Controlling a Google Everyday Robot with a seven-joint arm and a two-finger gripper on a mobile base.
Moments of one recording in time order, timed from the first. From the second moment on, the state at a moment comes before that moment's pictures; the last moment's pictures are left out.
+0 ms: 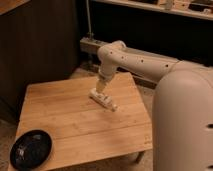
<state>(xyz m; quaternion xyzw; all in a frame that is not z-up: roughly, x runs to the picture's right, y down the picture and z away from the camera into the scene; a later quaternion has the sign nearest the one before) -0.007 -0.019 0.824 -0.28 0.00 0.31 0.91</state>
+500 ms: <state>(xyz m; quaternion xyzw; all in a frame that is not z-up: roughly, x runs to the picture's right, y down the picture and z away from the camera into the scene) 0.005 0.000 0.868 -0.31 -0.01 0.31 0.90</state>
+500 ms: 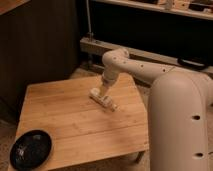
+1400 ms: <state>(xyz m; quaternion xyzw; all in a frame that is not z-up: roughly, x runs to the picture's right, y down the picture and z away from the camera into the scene) -0.003 0.039 0.912 -0.32 0.01 0.30 0.90</state>
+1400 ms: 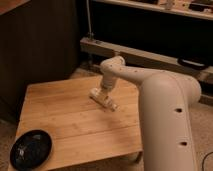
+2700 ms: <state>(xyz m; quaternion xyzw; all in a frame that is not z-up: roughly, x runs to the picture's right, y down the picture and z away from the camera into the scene) -0.072 0.085 0.931 -0.37 0.05 0.24 0.90</state>
